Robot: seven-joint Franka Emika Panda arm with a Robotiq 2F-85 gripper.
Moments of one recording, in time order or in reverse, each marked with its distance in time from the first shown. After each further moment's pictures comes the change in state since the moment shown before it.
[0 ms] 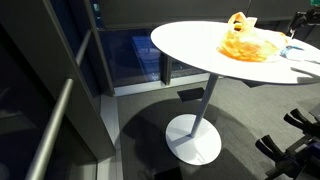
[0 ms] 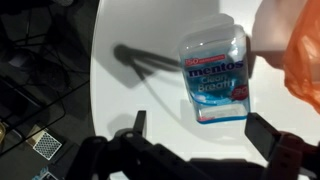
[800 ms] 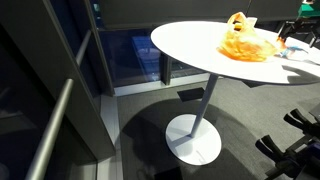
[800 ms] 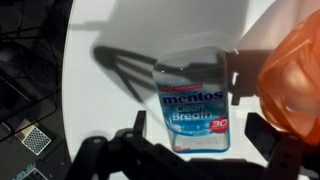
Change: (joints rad) arm 0.040 0.058 0.012 -0.022 0.000 0.073 0.000
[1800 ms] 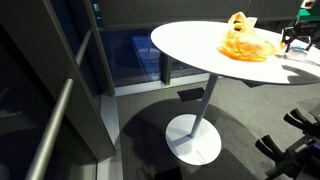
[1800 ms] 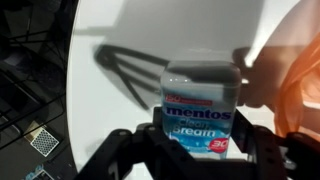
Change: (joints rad) arm 0.004 0.016 -0.004 -0.011 -0.027 0.002 0.040
